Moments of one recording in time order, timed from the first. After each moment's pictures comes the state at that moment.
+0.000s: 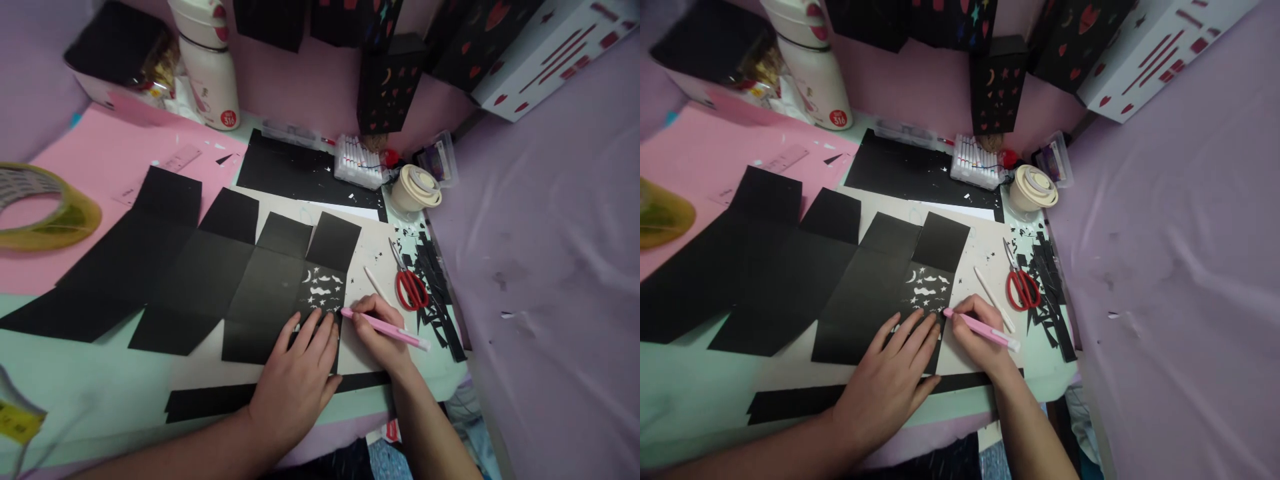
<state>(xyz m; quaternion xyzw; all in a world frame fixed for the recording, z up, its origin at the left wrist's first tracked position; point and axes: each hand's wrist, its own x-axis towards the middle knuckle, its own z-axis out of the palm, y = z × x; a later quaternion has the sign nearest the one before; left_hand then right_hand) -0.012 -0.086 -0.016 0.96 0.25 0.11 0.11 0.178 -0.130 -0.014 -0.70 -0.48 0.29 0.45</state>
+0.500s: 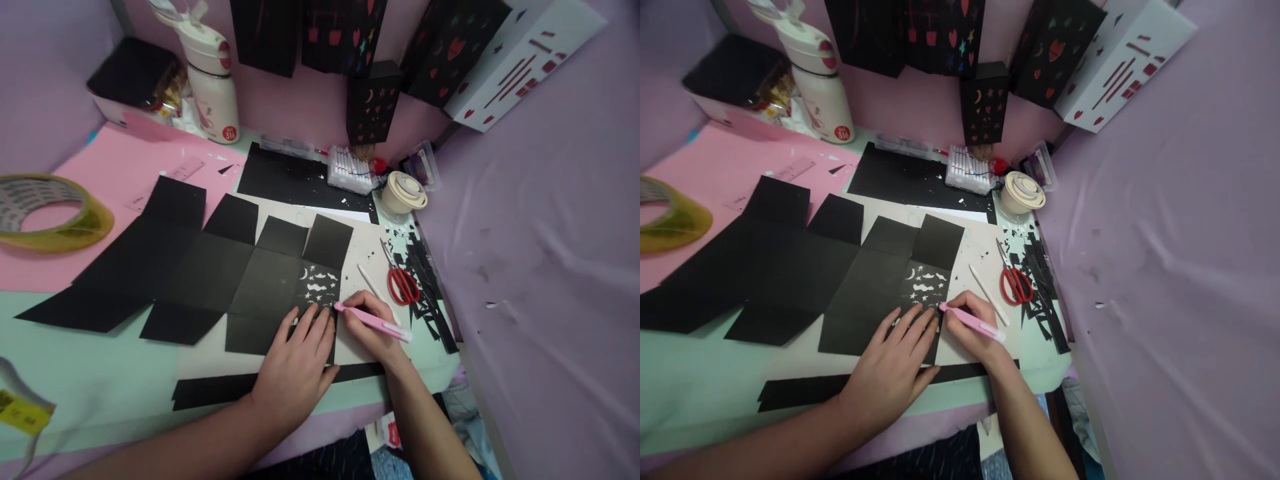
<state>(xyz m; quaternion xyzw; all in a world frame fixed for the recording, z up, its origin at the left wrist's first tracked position) -0.011 -0.088 -0.018 0.96 0.25 0.13 0.09 0.169 -0.127 -0.001 -0.70 -0.47 0.28 0.45</state>
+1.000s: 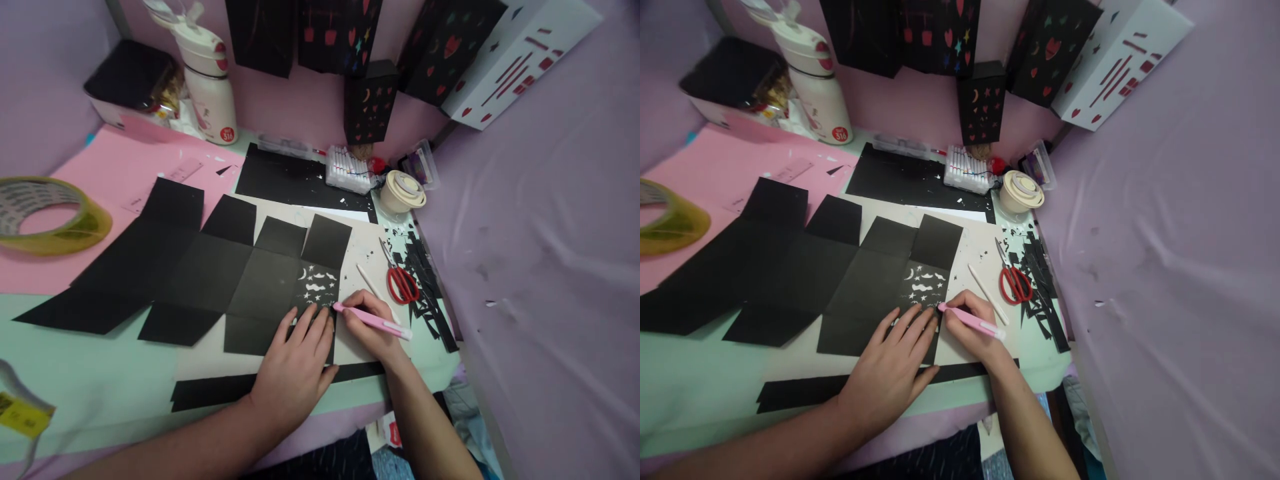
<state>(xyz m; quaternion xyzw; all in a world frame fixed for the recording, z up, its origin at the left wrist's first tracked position) -0.011 -0.088 -0.019 0.96 0.25 0.13 0.08 0.171 -0.128 -0.001 -0.70 -0.48 0.29 0.44</state>
